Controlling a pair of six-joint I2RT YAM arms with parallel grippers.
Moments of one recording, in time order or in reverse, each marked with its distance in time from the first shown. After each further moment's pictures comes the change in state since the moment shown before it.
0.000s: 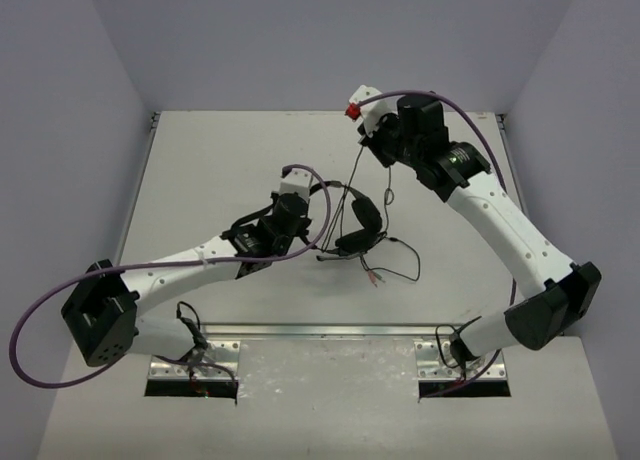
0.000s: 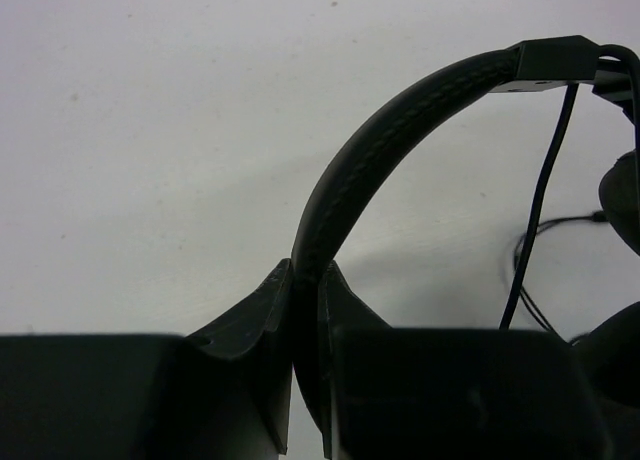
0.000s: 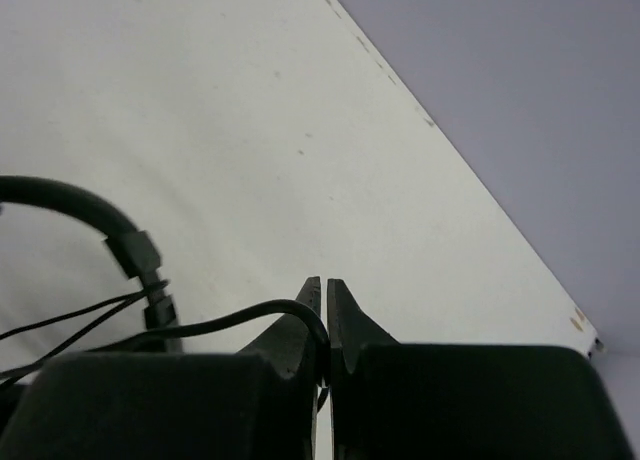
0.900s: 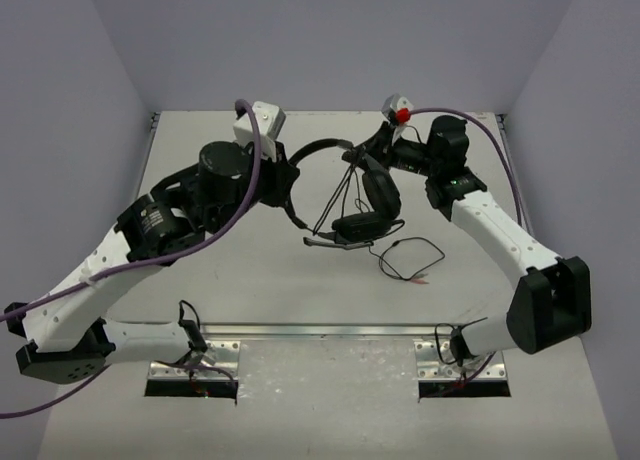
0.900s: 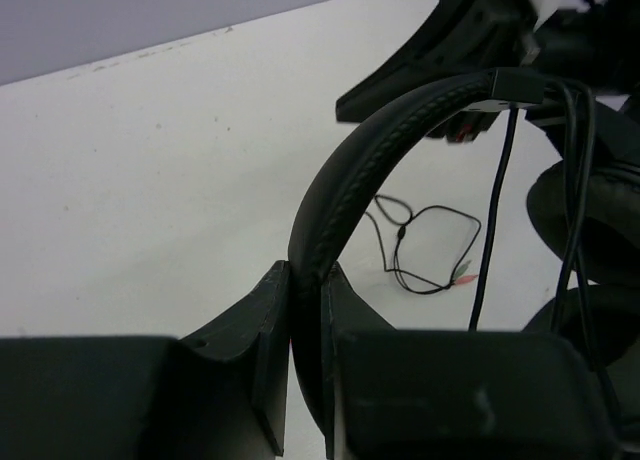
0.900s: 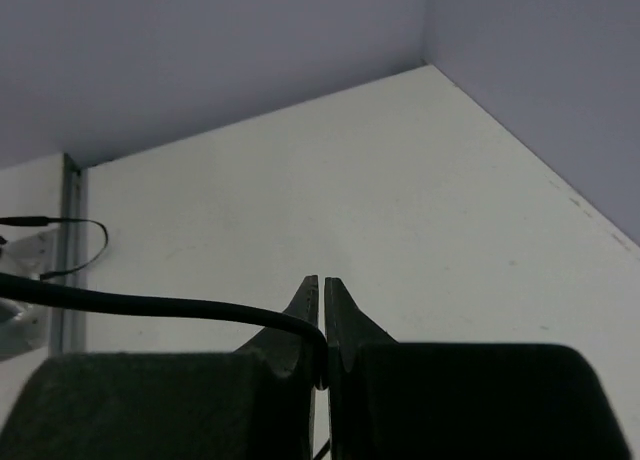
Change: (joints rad) left arm -0.133 -0.202 0.681 -0.694 0.181 0.012; right arm -0.244 -0.036 -0.406 0.722 -0.784 0.415
